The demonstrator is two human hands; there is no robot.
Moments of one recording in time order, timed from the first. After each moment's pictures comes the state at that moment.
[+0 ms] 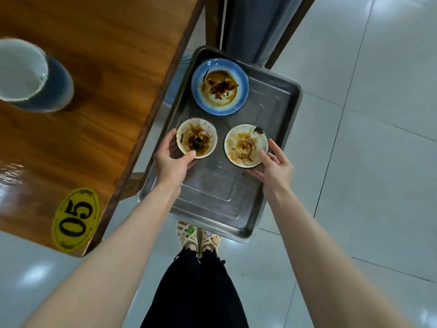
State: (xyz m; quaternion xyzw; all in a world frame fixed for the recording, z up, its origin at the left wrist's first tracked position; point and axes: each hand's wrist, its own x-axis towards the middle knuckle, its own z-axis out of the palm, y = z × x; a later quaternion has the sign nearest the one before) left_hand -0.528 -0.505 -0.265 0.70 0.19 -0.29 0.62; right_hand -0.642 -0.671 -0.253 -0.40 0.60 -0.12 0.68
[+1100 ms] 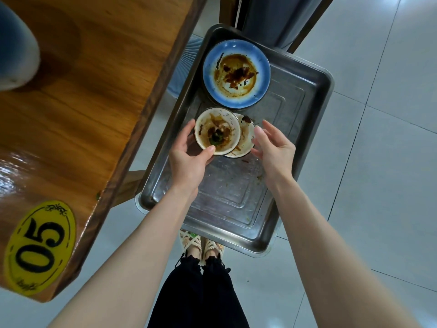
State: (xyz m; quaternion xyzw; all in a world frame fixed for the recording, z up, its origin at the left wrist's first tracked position) left_hand -0.532 -0.519 -0.297 0.69 0.15 -0.28 0.65; right_hand -0.598 -0.665 -0.306 -0.54 0.52 -0.11 0.65
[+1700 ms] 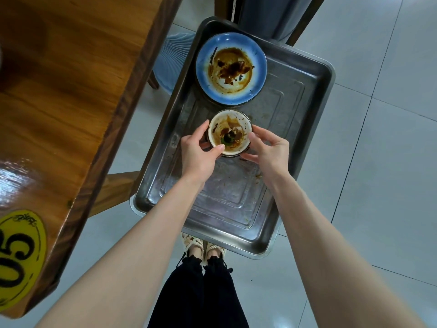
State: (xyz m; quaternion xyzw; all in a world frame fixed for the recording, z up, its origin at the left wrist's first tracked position) left_hand -0.531 -0.546 -0.327 0.79 0.06 -0.31 0.52; right_hand -0.601 -0.671 -0.322 -0.55 0.50 -0.06 0.66
